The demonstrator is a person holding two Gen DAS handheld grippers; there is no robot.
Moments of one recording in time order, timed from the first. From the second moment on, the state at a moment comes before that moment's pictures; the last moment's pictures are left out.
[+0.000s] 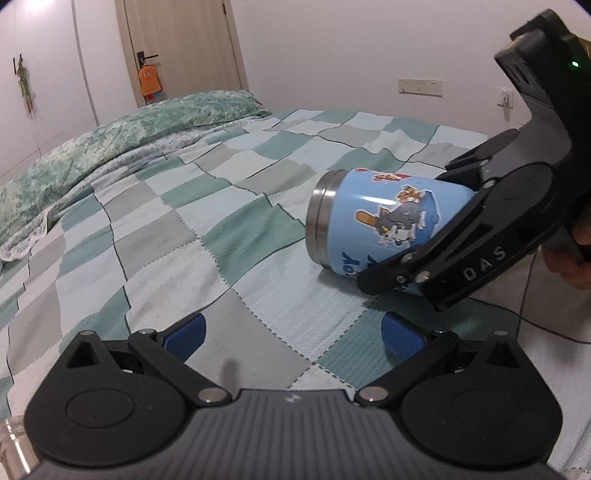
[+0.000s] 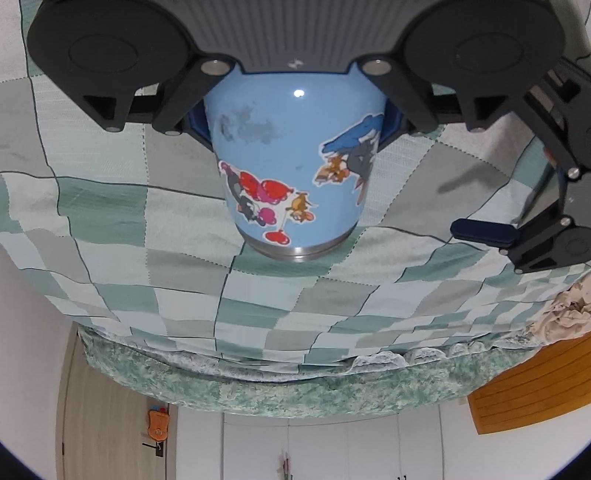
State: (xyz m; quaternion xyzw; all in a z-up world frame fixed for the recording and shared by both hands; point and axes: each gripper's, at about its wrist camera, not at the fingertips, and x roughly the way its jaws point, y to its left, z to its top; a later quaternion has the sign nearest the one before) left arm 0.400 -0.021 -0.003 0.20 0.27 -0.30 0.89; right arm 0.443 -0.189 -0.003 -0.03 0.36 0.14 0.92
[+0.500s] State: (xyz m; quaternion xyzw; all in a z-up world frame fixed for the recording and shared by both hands) left arm 0.332 -0.013 0.046 0.18 0.25 -0.27 0.91; right arm 0.388 -0.198 0.043 0.02 0.32 0.15 0.93
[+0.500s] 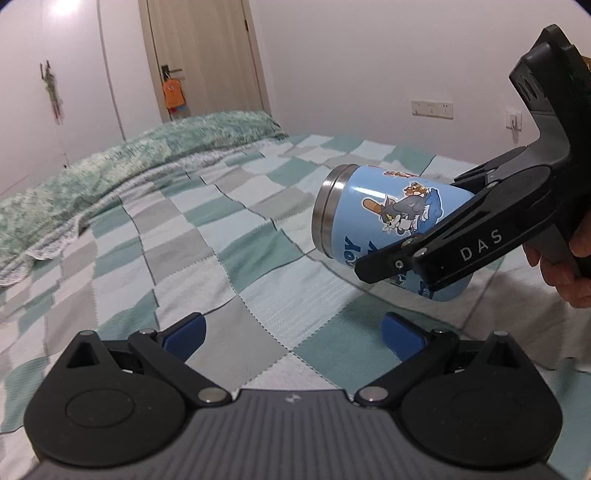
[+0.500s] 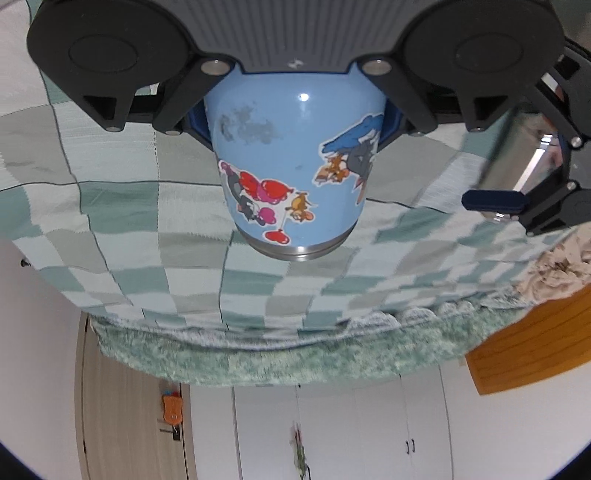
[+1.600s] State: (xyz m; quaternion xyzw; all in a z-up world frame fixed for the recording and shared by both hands) left arm 0.122 0.054 0.037 0.08 0.29 -0.11 0.95; right arm 0.211 -0.140 -0.003 0.06 0.35 0.16 0.92
